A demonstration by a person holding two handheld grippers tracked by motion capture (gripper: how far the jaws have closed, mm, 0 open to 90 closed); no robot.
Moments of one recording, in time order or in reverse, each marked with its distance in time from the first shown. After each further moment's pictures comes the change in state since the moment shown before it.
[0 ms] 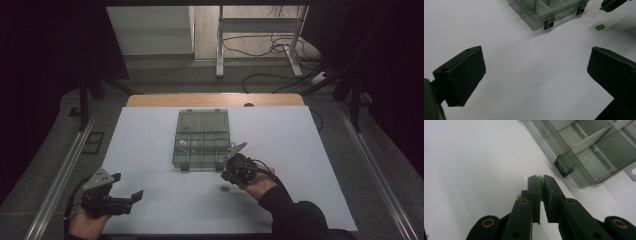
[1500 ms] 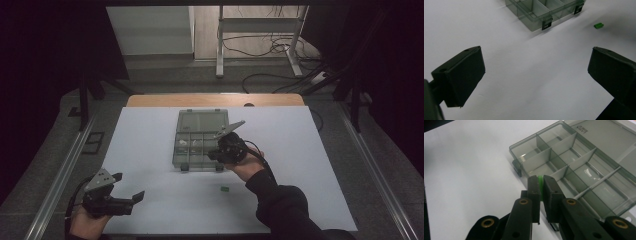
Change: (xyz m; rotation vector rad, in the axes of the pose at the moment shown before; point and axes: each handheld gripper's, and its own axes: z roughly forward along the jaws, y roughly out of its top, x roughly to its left) left arm -0.001 0.000 0.002 -0.003 -0.007 0.029; right arm -0.022 0.052 -0.006 -0.193 0.052 0.079
